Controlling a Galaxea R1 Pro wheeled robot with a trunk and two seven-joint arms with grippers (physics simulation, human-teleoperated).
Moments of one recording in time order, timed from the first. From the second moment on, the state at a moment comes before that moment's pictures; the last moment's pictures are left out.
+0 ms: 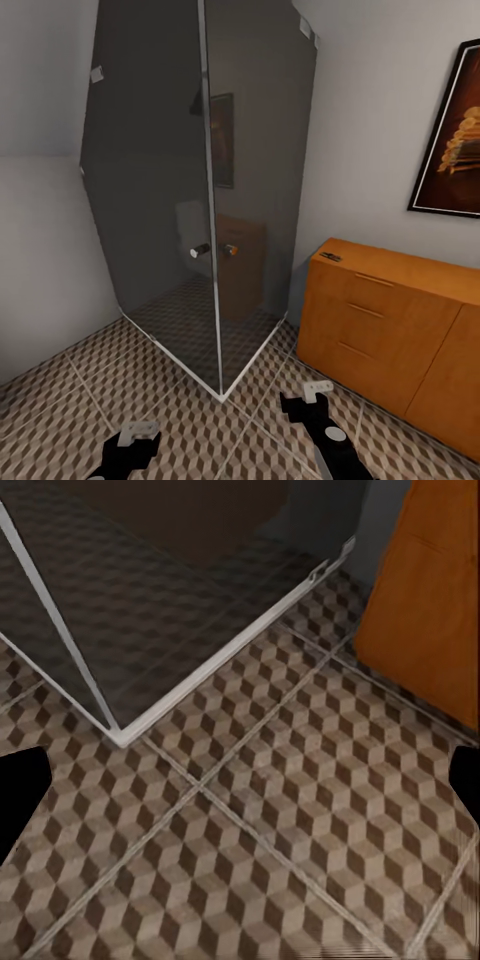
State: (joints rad) left arm -0.01 0.04 -0.01 -1.21 0.00 0.31 0.04; right arm -0.22 0.06 0.12 -1.04 0.00 0.23 -0.06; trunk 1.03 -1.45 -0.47
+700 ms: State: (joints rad) left arm -0.01 0.04 -0.01 -1.21 0.00 0.31 0.04; right arm -0.22 0.06 0.12 -1.04 0.00 0.23 -0.06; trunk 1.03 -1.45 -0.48
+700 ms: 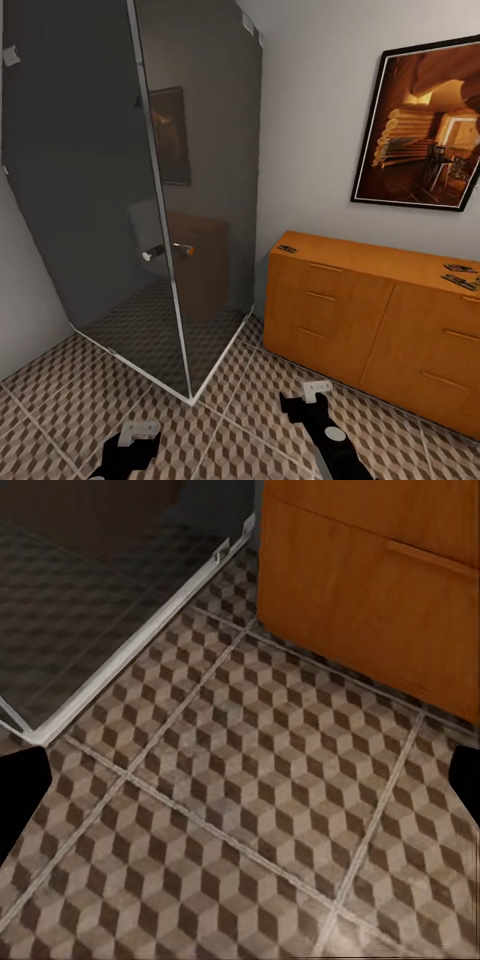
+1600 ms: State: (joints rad) left arm -0.01 0.04 -0.01 -1.21 0.00 0.31 0.04; right arm -0.22 0.06 0.12 -1.03 0.01 0.23 -0.06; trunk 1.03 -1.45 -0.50
